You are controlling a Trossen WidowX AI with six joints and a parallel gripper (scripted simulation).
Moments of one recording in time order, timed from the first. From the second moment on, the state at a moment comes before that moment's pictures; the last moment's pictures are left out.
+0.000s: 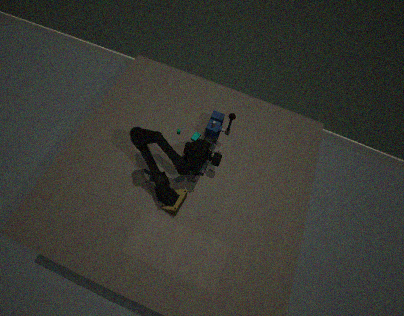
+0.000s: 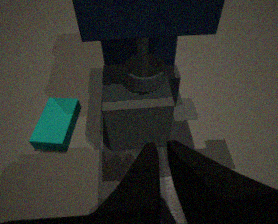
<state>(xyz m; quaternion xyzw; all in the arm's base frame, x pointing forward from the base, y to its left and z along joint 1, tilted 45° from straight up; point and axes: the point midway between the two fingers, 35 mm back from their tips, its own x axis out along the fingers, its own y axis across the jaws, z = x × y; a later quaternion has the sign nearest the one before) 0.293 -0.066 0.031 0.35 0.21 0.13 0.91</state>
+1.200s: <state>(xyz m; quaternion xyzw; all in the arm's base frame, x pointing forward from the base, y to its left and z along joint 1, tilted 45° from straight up) 0.301 -0.032 0.011 0.35 0.21 0.13 0.90</state>
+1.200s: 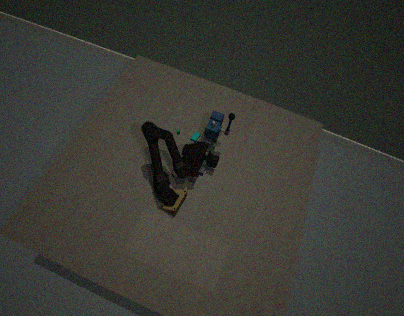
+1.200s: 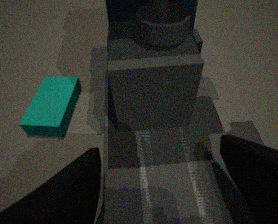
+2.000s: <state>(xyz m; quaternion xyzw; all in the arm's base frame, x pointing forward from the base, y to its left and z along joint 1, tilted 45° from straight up) 0.301 -0.033 0.011 0.36 0.21 0.13 0.90</state>
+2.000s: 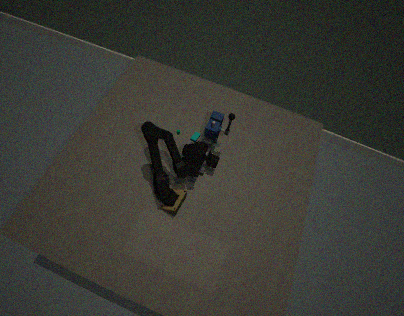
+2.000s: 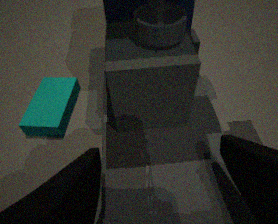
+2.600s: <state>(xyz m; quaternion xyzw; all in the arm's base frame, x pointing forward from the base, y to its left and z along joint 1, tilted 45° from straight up) 0.269 -0.084 0.049 0.36 0.22 0.13 0.90</state>
